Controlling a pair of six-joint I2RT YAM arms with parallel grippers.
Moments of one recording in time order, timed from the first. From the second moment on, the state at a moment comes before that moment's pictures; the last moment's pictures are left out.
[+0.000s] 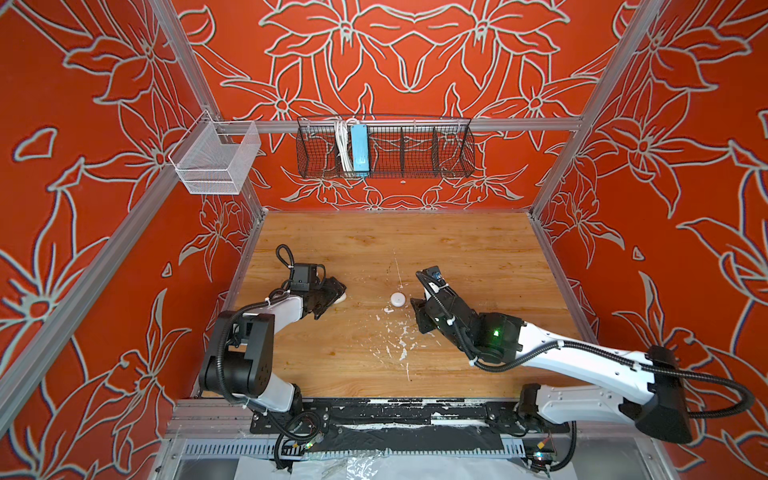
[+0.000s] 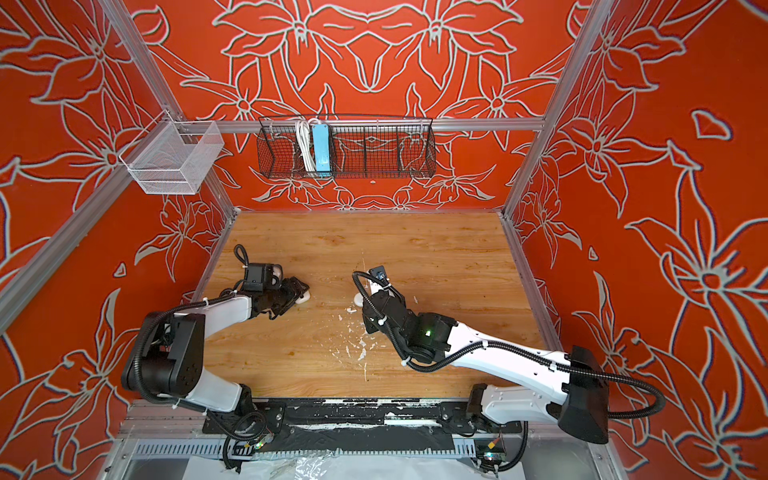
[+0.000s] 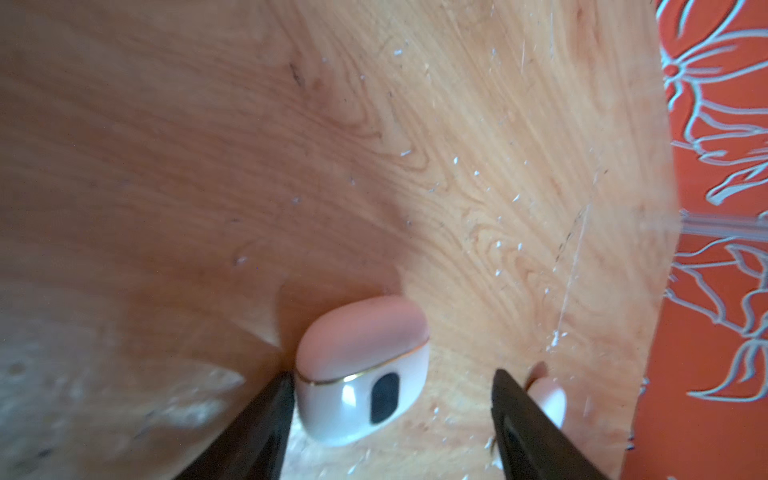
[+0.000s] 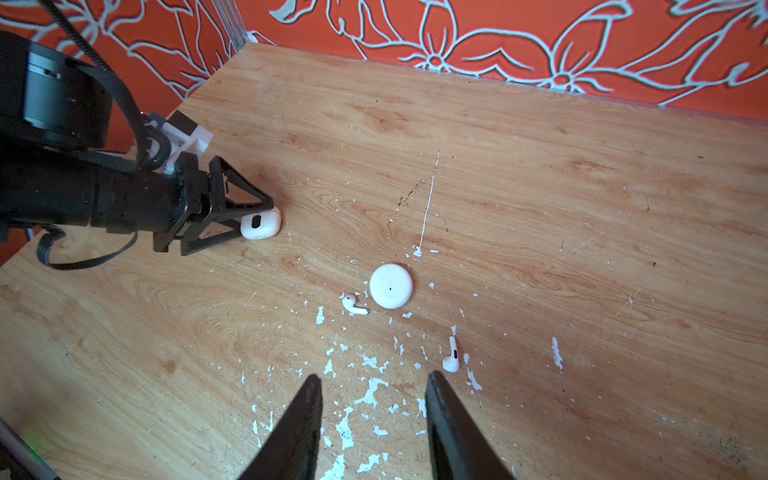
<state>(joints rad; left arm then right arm) -0.02 1.51 0.67 -0.09 0.31 -0.79 1.10 1.19 0.94 -0.40 0.54 0.52</state>
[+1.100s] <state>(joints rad) -0.23 1.21 0.62 -0.05 0.46 -0.78 0.77 1.58 1.02 -0.31 0.17 0.84</state>
